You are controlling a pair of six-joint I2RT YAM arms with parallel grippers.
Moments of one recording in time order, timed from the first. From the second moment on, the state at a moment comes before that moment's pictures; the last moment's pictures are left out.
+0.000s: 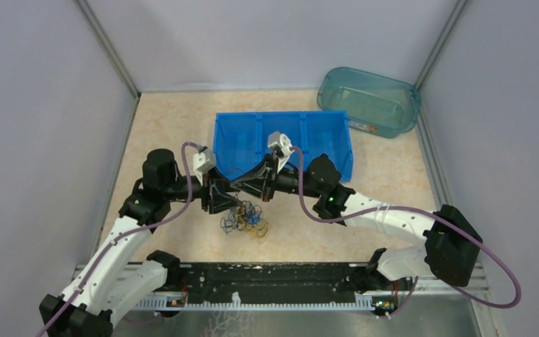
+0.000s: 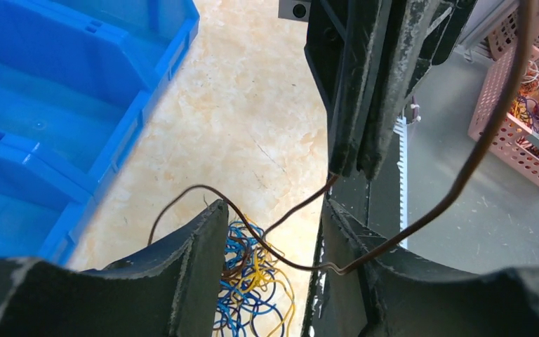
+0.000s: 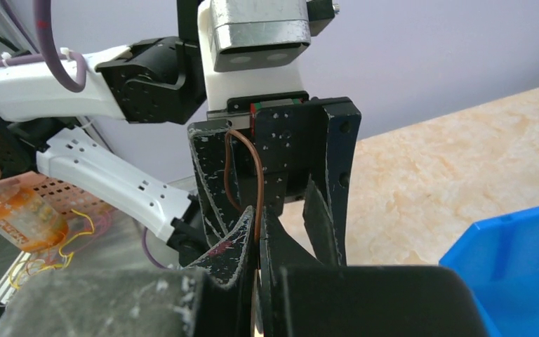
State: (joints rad) left arm -0.38 0.82 0.72 -0.25 0.99 0.04; right arm 0.96 1.27 0.78 0.72 -0.48 0.39
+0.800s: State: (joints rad) left arm -0.40 0.79 0.79 -0.24 0.98 -0.03; right arm 0.98 1.08 0.61 0.75 -0.38 0.40
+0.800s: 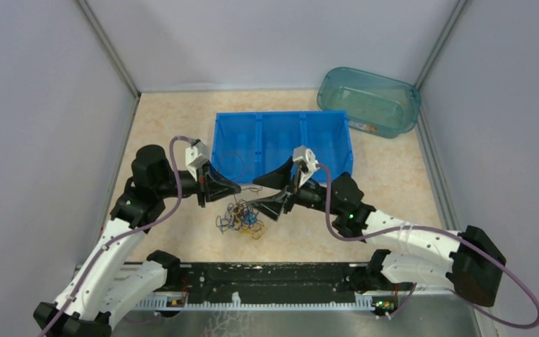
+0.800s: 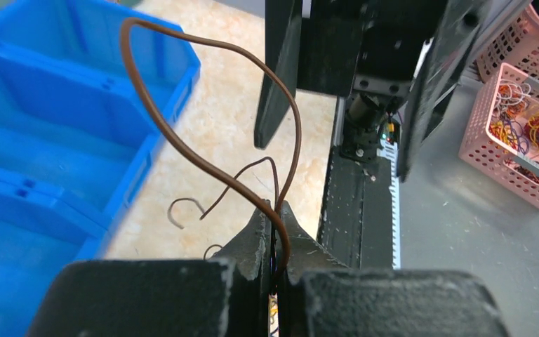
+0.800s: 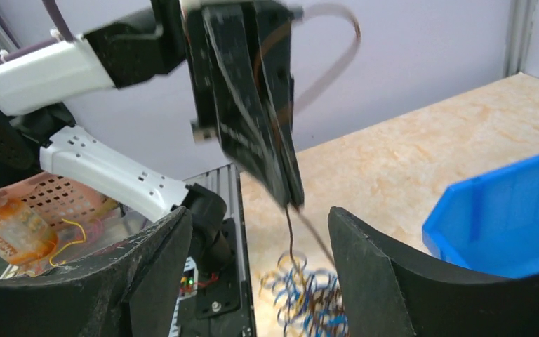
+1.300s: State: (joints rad) left arm -0.40 0.80 0.88 -0.20 0.98 -0.16; right arm 0.99 1.19 0.54 0.82 -0.39 0.40
